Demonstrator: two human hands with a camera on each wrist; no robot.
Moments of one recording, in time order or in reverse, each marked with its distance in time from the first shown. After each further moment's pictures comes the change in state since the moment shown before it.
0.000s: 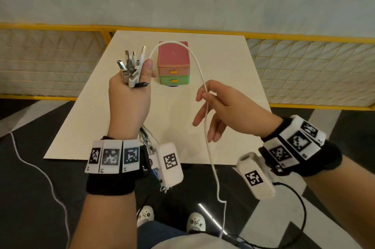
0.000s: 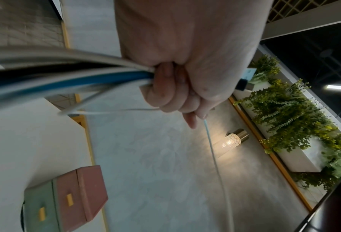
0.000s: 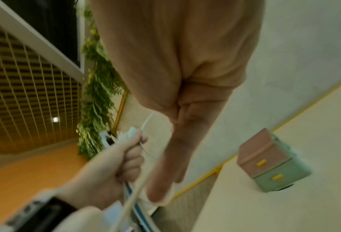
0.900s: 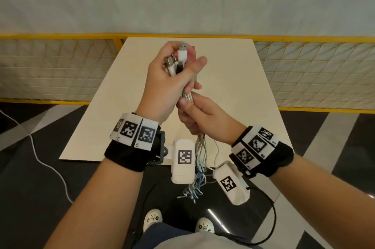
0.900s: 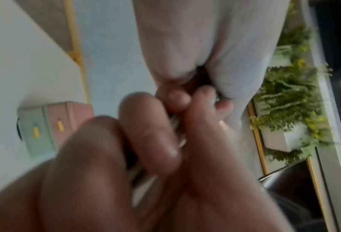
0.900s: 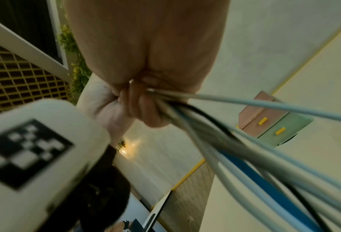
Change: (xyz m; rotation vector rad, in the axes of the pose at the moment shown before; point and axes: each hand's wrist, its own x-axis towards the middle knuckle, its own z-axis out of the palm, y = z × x) left_hand 0.005 0.028 0.030 -0.349 -0.440 0.129; right_hand 0.031 0.011 0.045 0.298 -0.101 -0.302
